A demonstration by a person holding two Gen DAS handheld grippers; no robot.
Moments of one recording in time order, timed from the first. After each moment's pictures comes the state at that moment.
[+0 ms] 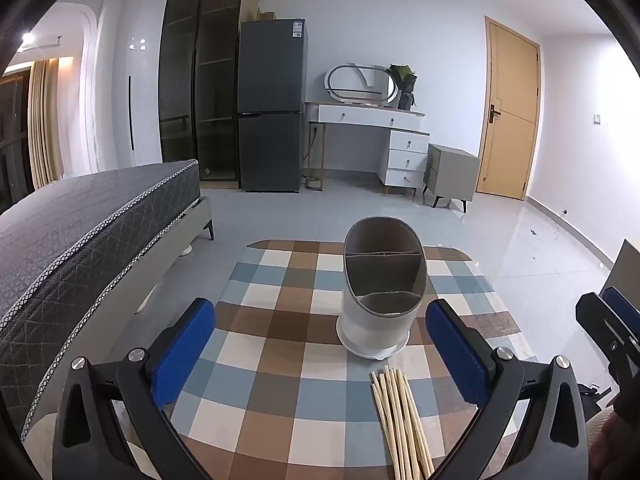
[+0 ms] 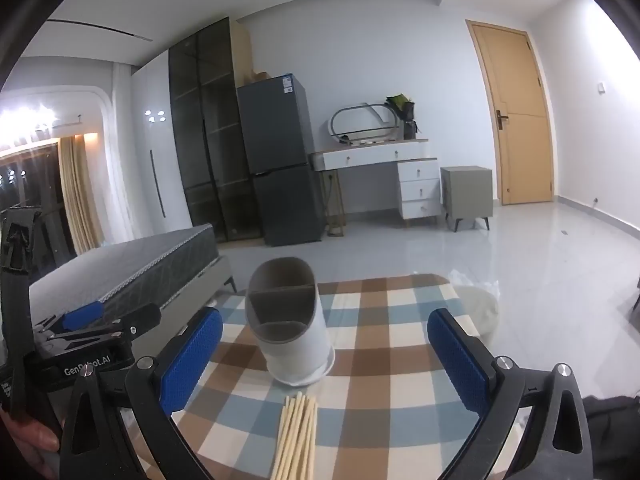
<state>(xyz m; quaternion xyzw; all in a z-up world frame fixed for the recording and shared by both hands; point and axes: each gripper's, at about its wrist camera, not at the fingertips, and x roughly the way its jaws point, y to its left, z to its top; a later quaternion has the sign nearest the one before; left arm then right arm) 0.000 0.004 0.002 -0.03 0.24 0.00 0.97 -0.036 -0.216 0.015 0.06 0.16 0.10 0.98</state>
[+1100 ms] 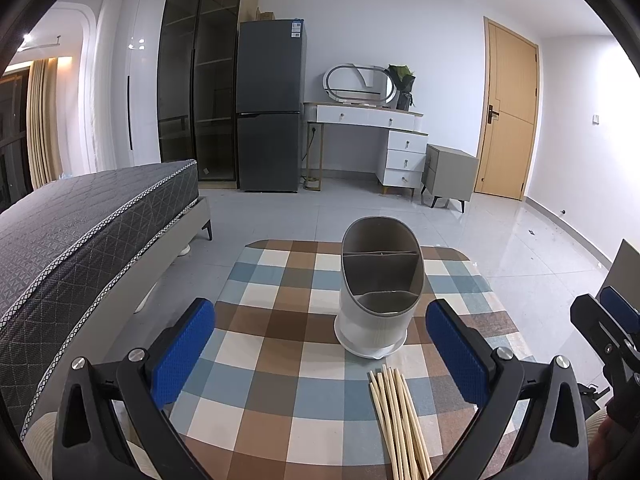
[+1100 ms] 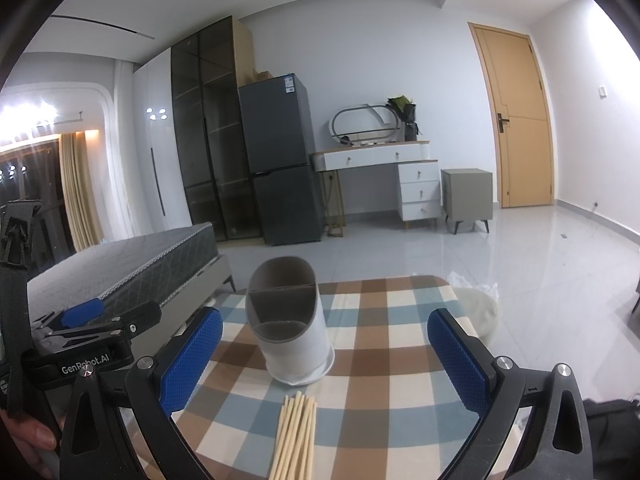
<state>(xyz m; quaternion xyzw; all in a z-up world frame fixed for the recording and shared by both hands) -0.003 0.001 0.003 -0.03 0.24 0.00 0.97 -0.041 -0.217 0.019 0.06 0.16 0.10 0.98</state>
